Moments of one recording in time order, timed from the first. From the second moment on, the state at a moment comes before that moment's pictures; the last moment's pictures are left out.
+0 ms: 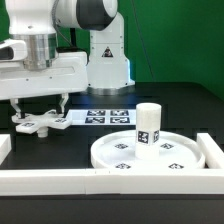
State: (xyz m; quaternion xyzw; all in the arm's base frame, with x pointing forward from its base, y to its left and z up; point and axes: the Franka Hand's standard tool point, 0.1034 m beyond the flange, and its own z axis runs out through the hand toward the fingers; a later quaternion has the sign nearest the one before) arm 0.431 -0.167 0.038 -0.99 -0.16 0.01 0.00
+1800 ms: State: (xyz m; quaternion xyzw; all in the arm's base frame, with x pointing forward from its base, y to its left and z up) arm 0.434 -0.153 0.032 -0.99 -0.16 0.02 0.01
